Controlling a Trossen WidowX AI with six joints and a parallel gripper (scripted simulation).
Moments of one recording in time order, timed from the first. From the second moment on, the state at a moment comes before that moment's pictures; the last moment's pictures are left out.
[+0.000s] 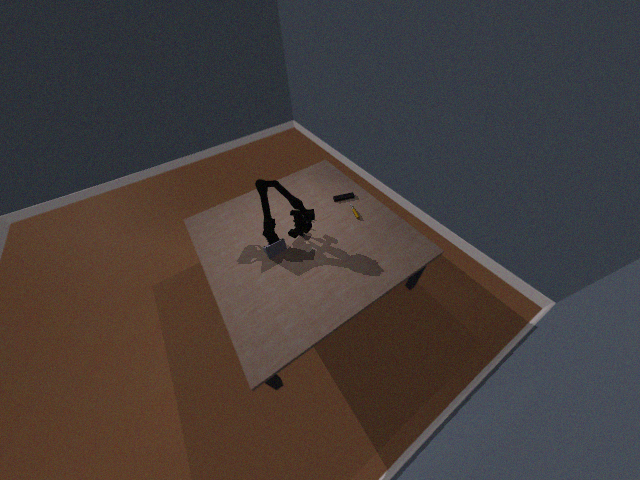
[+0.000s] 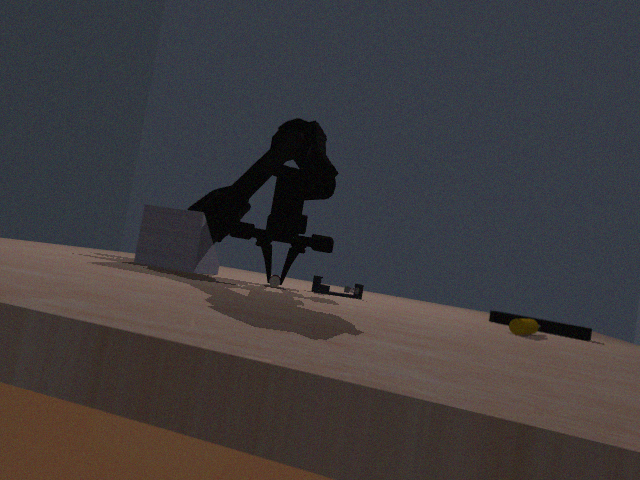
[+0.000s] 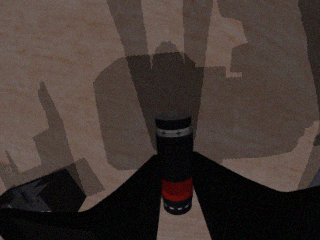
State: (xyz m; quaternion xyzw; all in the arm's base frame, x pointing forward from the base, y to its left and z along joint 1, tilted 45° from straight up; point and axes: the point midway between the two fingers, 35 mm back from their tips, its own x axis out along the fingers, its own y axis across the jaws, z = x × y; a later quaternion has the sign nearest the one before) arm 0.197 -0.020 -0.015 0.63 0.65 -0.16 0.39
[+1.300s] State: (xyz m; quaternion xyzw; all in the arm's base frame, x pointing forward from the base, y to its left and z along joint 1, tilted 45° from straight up) arm 0.265 -0.045 0.070 0.73 0.52 -0.43 0.10
